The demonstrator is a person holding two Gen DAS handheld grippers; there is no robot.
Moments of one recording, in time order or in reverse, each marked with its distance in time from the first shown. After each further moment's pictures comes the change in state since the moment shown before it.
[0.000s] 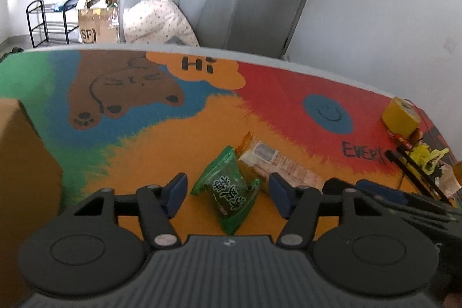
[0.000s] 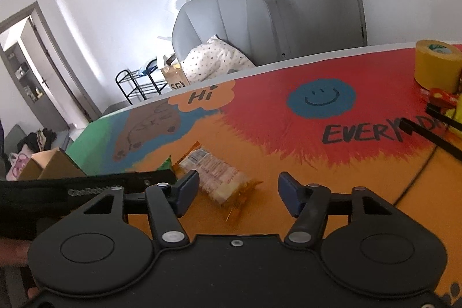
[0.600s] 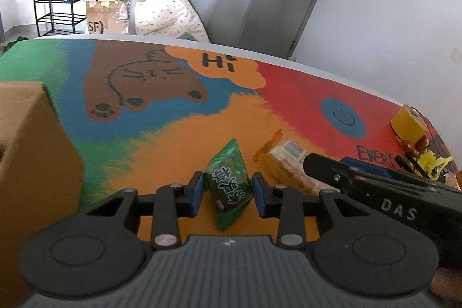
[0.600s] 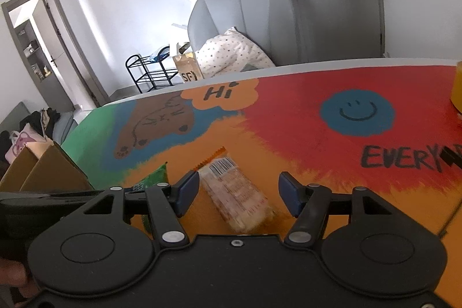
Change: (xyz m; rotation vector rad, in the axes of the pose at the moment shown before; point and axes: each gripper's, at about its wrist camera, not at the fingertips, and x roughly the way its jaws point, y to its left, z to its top) left arm -0.006 0.028 -0.001 -0.043 -0.012 0.006; right arm 0.036 0.023 0.015 -0.089 0.029 0.030
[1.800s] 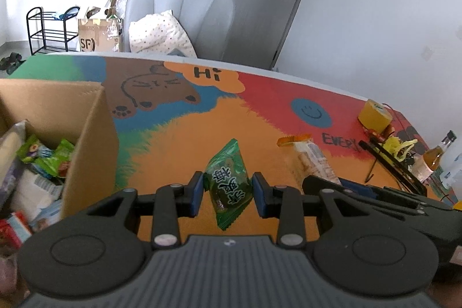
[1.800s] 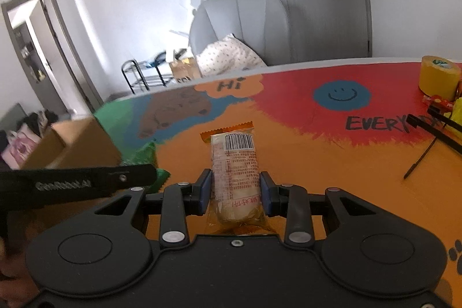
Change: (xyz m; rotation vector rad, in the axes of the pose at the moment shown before) left arm -0.080 0.003 -0.027 0.053 -0.061 -0.064; right arm -0.079 0.037 -0.042 0.009 -0.049 -0.042
